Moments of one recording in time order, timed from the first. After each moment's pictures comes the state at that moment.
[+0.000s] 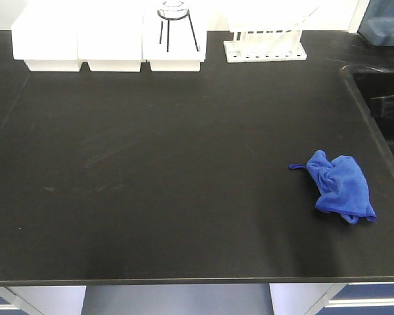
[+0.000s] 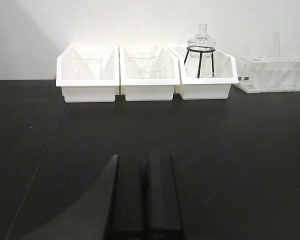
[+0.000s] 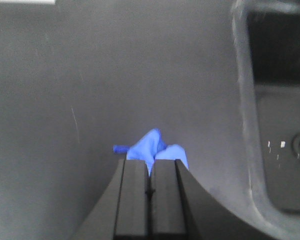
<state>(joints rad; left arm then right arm) -0.09 -0.02 0.03 -0.10 0.16 0.02 0.03 1.10 -0.97 0.07 0.78 -0.09</state>
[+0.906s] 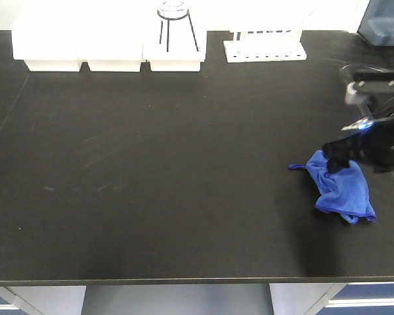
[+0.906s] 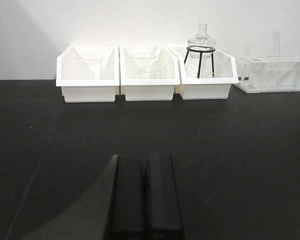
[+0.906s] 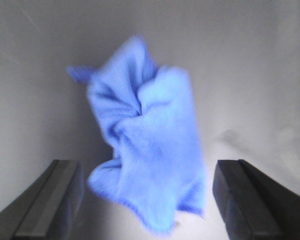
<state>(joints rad) -0.09 -0.02 0.03 -0.10 0.16 0.02 0.03 1.58 -0.97 0.01 0.79 -0.04</state>
